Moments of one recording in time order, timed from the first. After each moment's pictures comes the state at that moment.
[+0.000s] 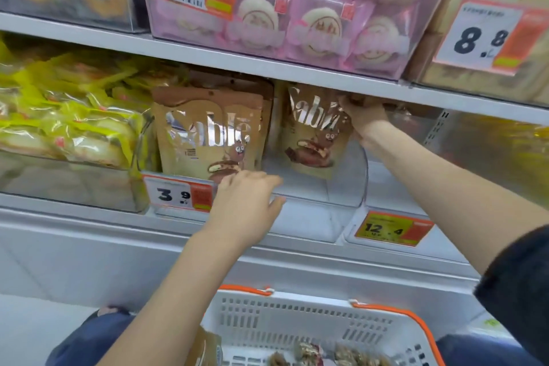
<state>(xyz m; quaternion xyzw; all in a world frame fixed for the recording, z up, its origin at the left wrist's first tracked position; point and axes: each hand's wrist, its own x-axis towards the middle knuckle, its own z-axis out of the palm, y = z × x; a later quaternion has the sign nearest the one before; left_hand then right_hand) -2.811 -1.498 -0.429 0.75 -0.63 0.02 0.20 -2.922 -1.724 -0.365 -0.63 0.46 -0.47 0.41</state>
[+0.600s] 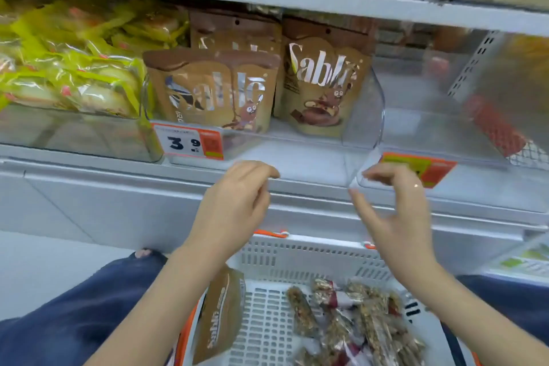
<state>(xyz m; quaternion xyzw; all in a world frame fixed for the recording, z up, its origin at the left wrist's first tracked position) -2.818 -1.438 -0.494 0.68 -0.64 0.05 0.37 -3.030 -1.532 -0.483 -0.82 0.33 -0.44 0.16</state>
